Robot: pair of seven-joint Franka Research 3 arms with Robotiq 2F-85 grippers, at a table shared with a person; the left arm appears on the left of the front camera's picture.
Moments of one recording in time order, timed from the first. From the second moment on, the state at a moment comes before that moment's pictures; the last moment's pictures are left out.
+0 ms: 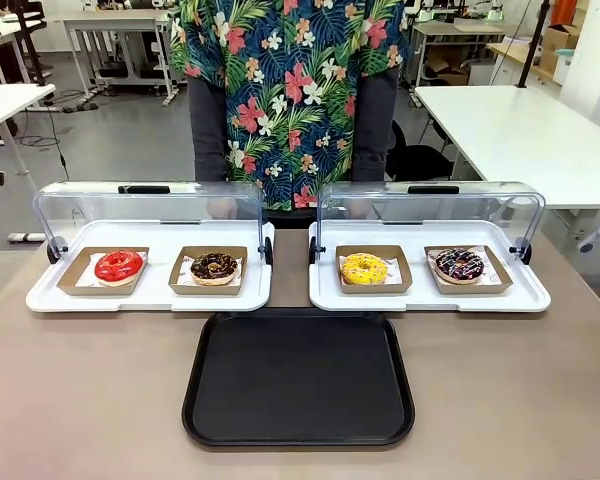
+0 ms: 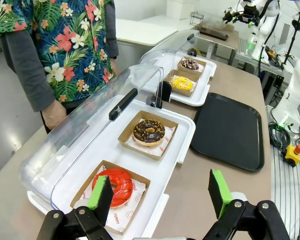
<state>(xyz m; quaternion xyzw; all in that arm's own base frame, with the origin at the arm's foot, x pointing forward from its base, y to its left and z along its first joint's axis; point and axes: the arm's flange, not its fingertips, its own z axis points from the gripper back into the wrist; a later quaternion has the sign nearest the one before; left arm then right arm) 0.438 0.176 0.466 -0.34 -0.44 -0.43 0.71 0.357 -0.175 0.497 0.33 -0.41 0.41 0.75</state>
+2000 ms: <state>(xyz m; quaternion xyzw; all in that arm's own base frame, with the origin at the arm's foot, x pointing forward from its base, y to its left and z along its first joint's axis) 0.438 0.176 0.466 -0.34 -0.44 -0.43 0.71 0.357 -0.175 0.497 0.33 -0.41 0.41 0.75</state>
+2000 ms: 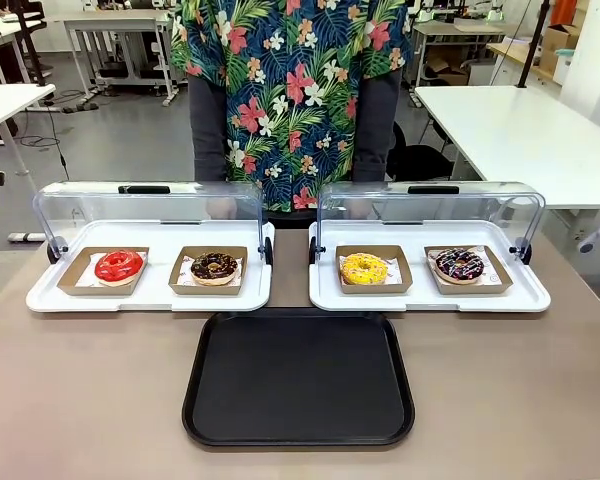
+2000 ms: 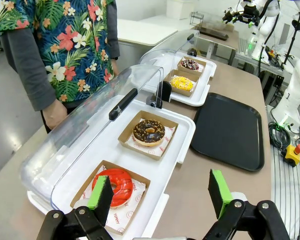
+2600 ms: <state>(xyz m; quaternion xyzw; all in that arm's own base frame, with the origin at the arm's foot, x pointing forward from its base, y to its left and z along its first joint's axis) 0.438 0.176 0.466 -0.34 -0.44 -0.43 0.71 0.357 -0.175 0.497 0.33 -0.41 0.41 0.75</state>
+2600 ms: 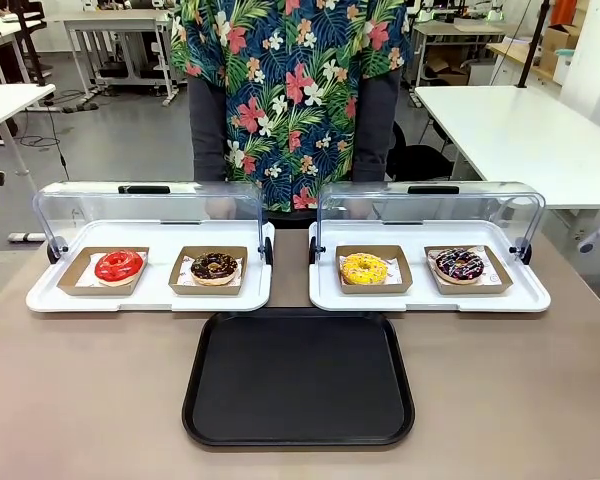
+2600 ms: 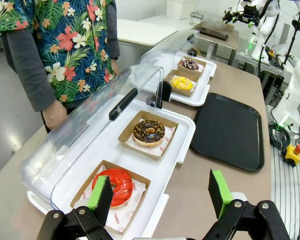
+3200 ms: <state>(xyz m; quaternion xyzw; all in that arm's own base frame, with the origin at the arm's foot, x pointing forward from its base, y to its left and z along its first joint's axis) 0.438 0.176 0.466 -0.34 -0.44 -0.43 0.71 0.357 -0.175 0.497 0.33 -0.41 0.41 0.75</state>
